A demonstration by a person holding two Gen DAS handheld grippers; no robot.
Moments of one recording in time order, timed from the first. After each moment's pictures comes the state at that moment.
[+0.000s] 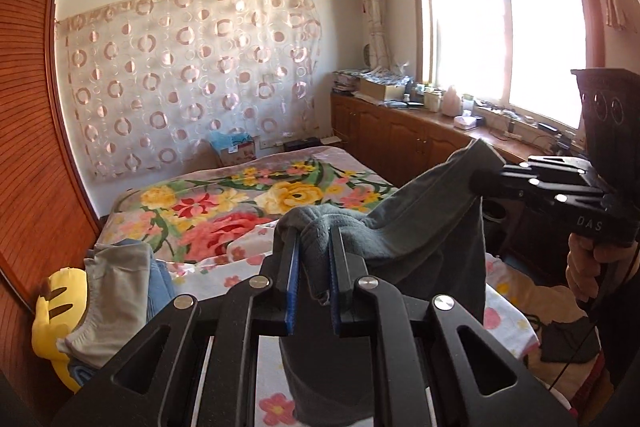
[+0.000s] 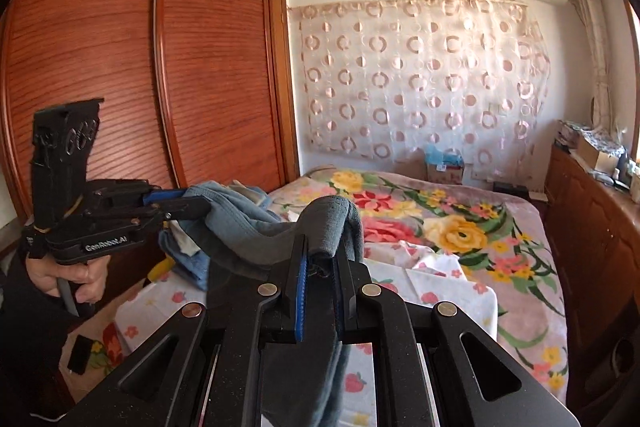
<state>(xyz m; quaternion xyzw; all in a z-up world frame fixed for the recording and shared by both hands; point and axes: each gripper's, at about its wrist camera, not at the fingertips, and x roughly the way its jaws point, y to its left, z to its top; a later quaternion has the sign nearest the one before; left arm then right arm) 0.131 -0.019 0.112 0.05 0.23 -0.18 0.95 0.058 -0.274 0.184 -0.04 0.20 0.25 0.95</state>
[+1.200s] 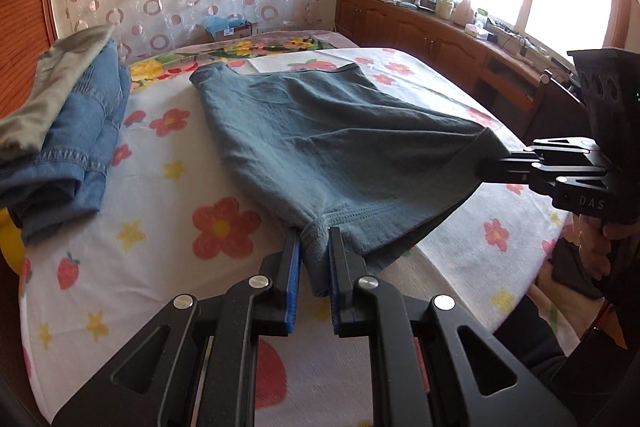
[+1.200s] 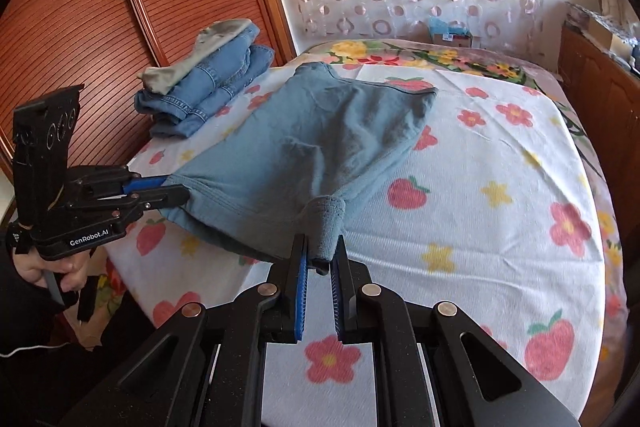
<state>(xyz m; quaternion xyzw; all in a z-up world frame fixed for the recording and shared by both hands) 0.081 -0.019 -0.102 0.03 0.40 -0.17 0.90 0.073 -0.232 -0.001 -0.01 0.39 0.24 0.89</state>
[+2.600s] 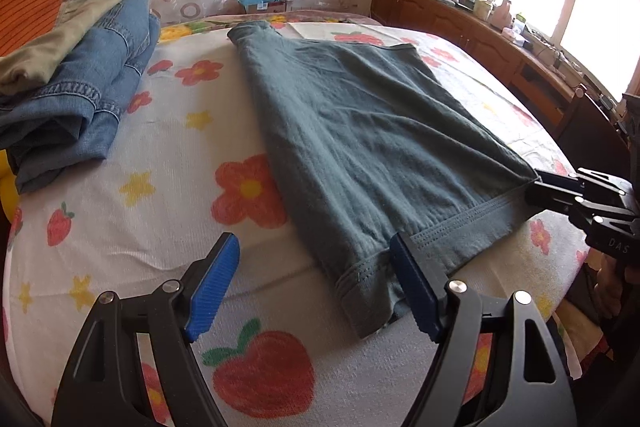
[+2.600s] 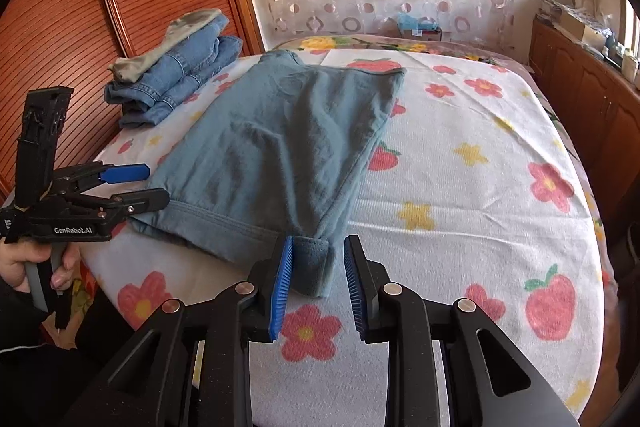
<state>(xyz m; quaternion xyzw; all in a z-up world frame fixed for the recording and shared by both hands) 0.093 -0.002 -0.132 0.00 0.43 -0.12 0.89 0.069 -0.240 -0.029 -0.01 0.39 0.19 0.90</state>
